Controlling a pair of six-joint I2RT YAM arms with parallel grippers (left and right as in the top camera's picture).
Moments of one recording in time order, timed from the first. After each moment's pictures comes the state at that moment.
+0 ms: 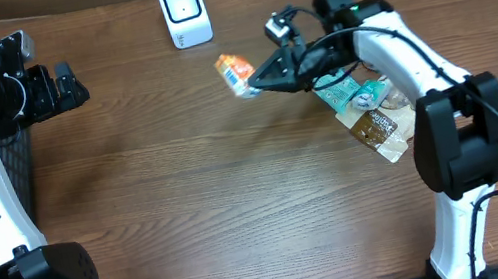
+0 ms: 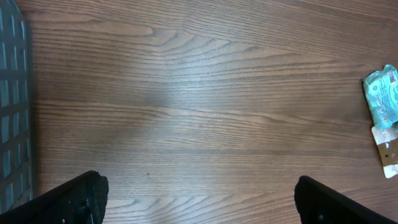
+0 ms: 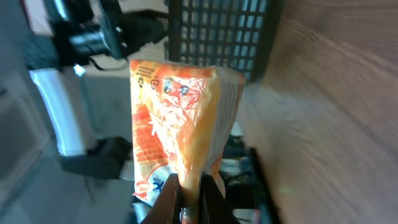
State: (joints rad) left arm 0.29 1.87 2.09 -1.52 0.30 0.09; right arm 0.21 2.13 1.72 -1.06 -1.52 -0.01
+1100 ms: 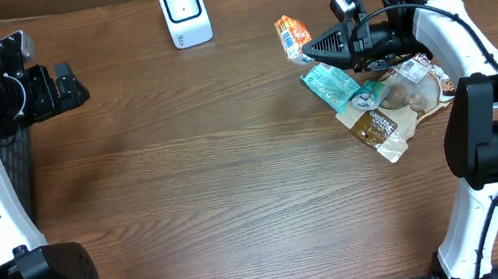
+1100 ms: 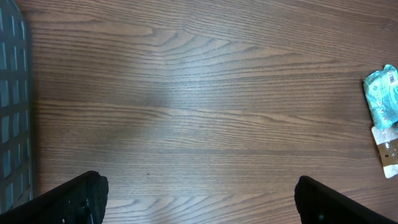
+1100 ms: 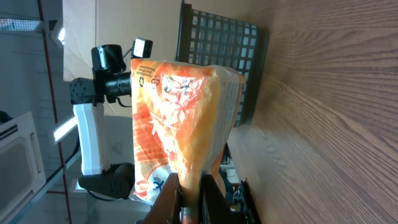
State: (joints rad) left arm 0.29 1.87 2.09 -1.52 0.30 0.09; right arm -0.03 2.13 1.72 -1.21 -1.55 -0.23
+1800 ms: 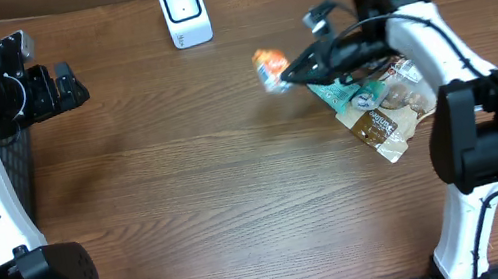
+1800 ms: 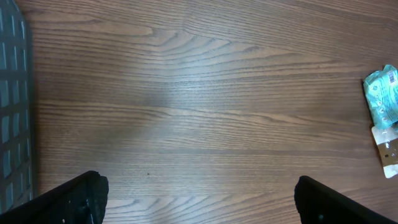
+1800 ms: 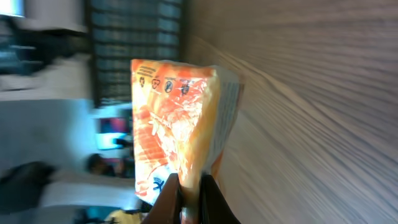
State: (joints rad) left arm 0.29 1.87 2.09 -1.52 0.30 0.09; right arm 0.11 2.13 1.72 -1.13 -1.20 -0.11
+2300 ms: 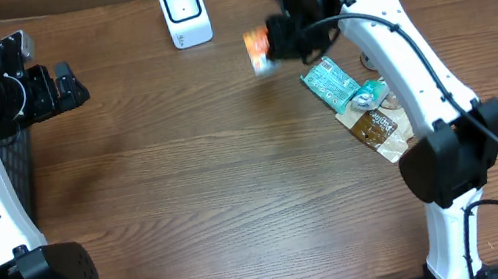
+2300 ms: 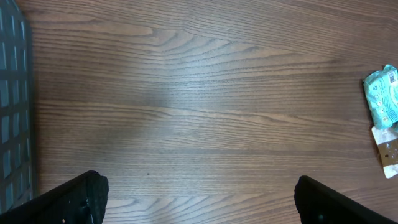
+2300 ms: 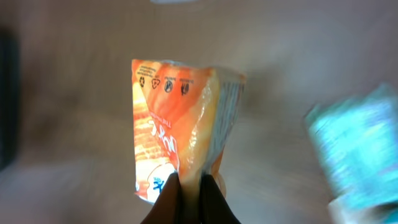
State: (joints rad) left arm 0.29 1.87 2.09 -1.52 0.30 0.09; right arm 0.37 2.13 2.27 -1.28 -0.25 0.26
